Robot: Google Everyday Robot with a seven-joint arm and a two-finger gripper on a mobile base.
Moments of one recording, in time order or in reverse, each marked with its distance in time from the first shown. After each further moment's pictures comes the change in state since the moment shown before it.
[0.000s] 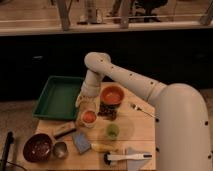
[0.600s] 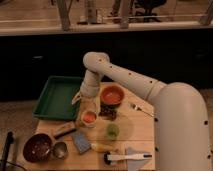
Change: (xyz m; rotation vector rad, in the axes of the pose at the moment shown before) arm -0.003 -0.002 -0.001 -0.004 0.009 -0.006
